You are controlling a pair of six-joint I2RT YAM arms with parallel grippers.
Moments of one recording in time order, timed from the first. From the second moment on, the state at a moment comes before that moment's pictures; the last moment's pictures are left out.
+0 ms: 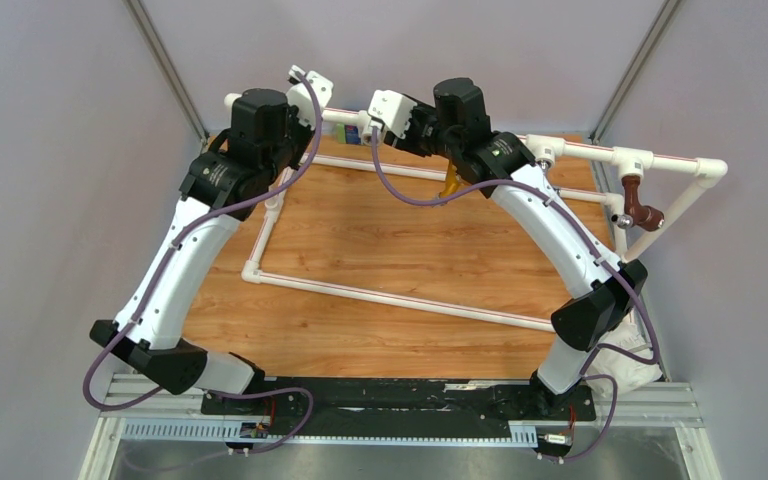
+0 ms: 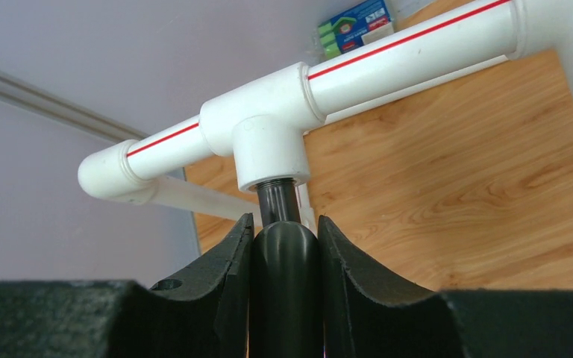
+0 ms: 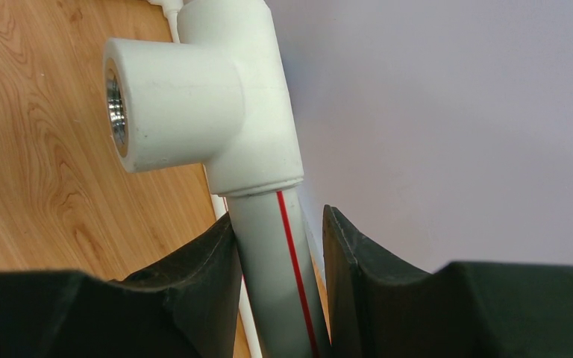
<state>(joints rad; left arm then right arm) -0.49 1.40 1.81 -0.80 -0.27 0.32 0.64 1.73 1.95 -0.56 -0.10 -0.82</state>
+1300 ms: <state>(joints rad) -0.67 1.46 1.87 -0.82 -0.62 0.38 0.64 1.73 1.94 -0.56 -0.10 -0.82</state>
